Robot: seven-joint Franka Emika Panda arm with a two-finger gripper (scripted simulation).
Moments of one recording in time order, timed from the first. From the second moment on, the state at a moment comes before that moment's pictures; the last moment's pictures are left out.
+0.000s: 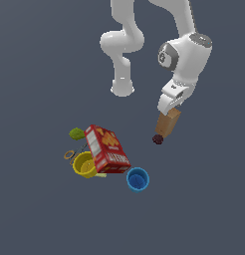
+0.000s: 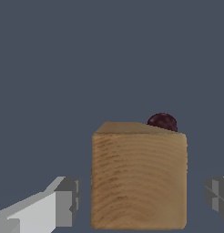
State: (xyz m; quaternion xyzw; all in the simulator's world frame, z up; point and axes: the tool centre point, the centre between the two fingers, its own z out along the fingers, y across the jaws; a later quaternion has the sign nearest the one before) arm -0.147 0.236 0.183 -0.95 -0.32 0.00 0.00
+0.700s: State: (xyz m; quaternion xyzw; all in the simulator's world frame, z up) arm -0.148 0.237 0.144 -0.95 -0.32 0.00 0.00
